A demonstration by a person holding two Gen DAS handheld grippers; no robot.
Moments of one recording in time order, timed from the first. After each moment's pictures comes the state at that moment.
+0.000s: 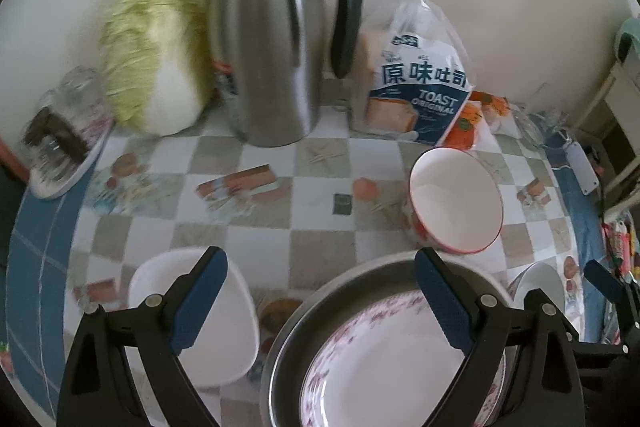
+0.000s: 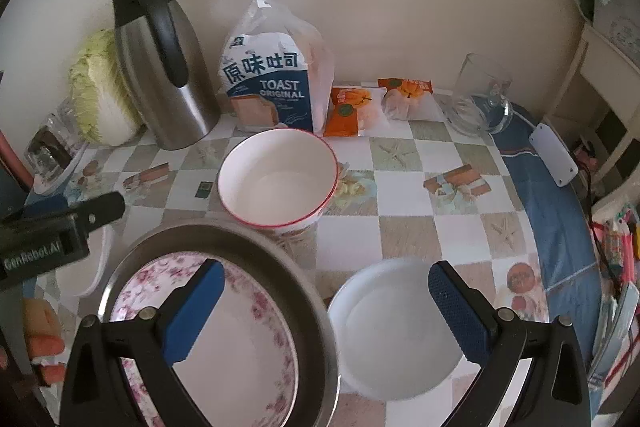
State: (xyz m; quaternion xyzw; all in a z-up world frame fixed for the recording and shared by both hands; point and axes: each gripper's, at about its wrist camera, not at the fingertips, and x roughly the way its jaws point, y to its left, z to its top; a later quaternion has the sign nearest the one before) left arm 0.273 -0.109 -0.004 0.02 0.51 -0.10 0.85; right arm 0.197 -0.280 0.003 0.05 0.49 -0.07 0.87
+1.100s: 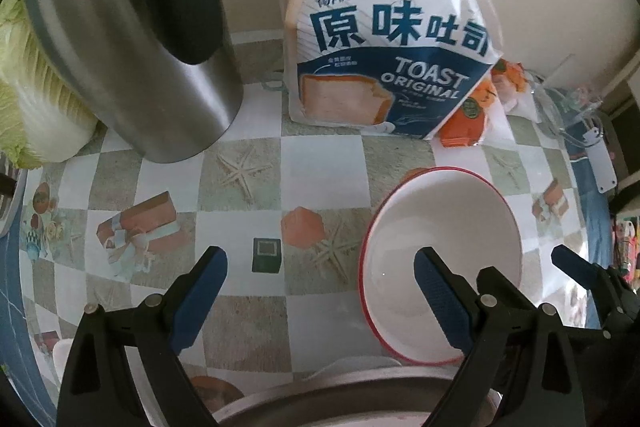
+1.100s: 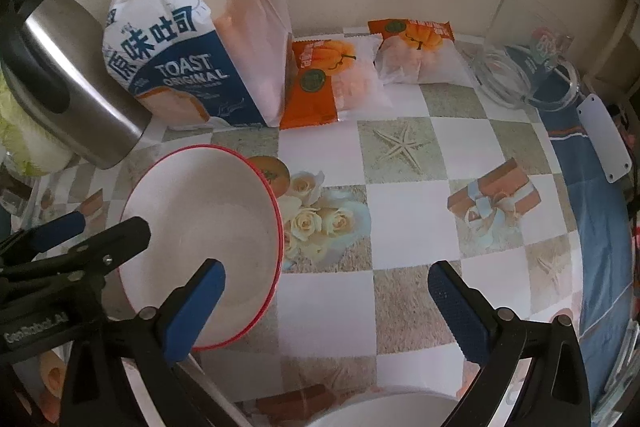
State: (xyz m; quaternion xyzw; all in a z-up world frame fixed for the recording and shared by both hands) left arm 0.359 -0.191 -0.072 0.04 0.59 -0.12 0.80; right arm 0.306 -0.330 -0.069 0.10 0.58 -0.07 0.81
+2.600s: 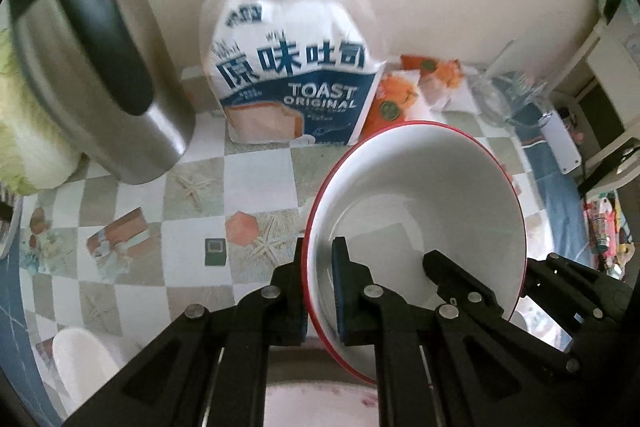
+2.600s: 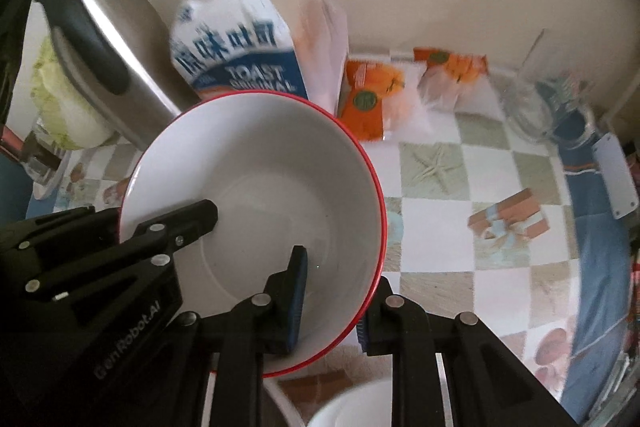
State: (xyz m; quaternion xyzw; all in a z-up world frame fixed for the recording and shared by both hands) left arm 0.321 -0.225 -0.025 0.05 0.56 -0.17 0.81; right arm 0.299 -0.304 -0.040 0.08 0.56 0.00 0.82
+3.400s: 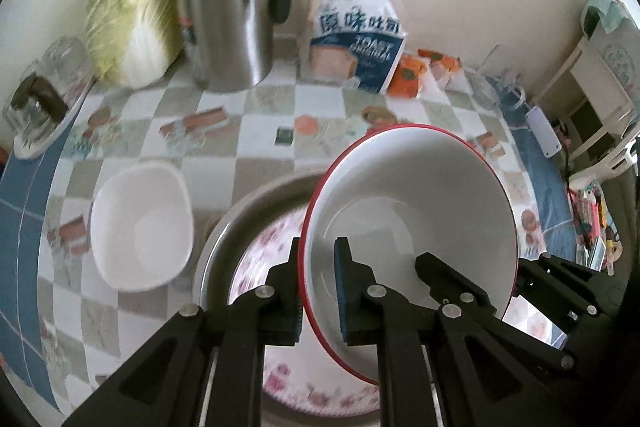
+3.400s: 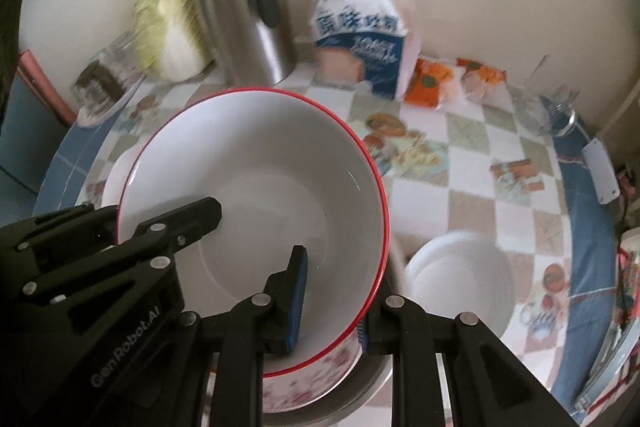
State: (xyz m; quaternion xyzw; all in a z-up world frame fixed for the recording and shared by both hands) left arm 0.194 -0.134 -0.010 0.00 0.55 -0.13 0.82; right arm 0.175 -0.225 0.000 0.02 0.55 0.05 0.83
